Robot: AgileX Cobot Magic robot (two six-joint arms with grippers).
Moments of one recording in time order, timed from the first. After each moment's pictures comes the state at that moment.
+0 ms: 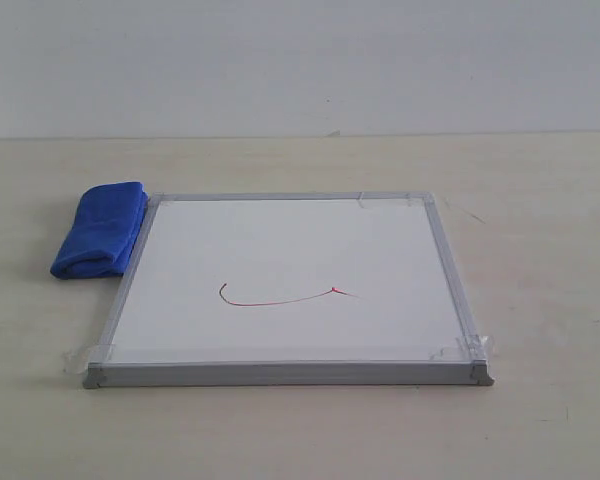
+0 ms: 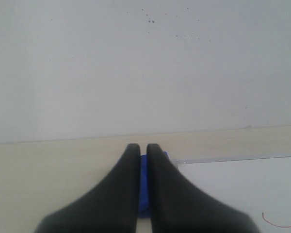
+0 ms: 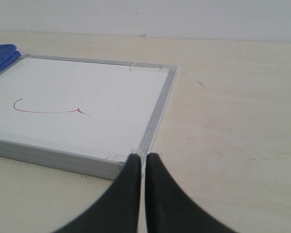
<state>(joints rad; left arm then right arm) -0.04 0.00 0.00 0.12 0.05 -0.11 0.15 0.00 0.00 0.14 0.36 -0.06</state>
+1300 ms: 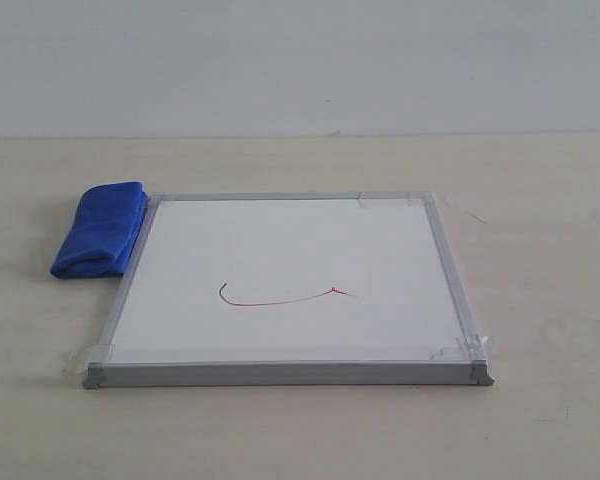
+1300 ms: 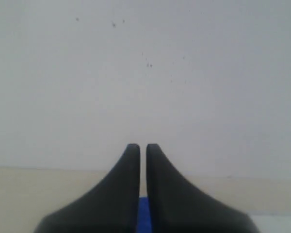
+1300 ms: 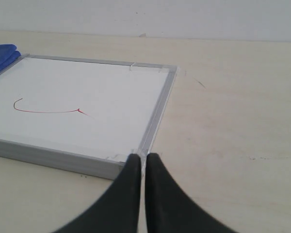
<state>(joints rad) -0.04 0.00 -0.13 0.08 0.07 -0.20 0.15 0.00 0.00 0.14 0.36 -0.06</state>
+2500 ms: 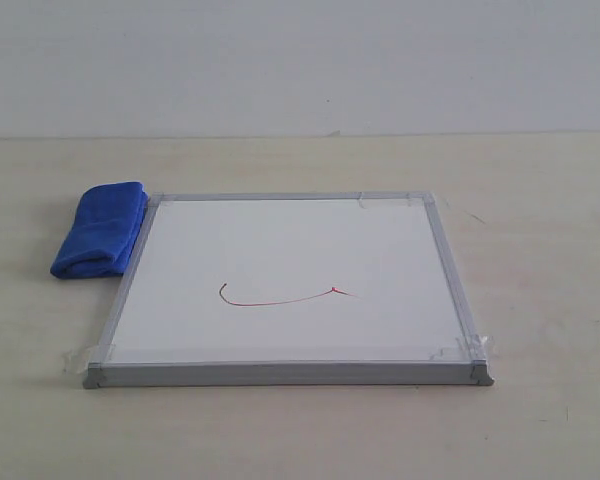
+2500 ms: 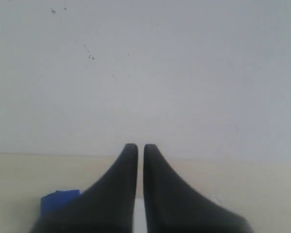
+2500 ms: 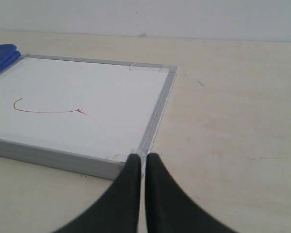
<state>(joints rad) -0.04 0.46 -0.75 -0.44 0.49 0.20 0.15 0.00 0.00 0.14 0.36 -0.06</state>
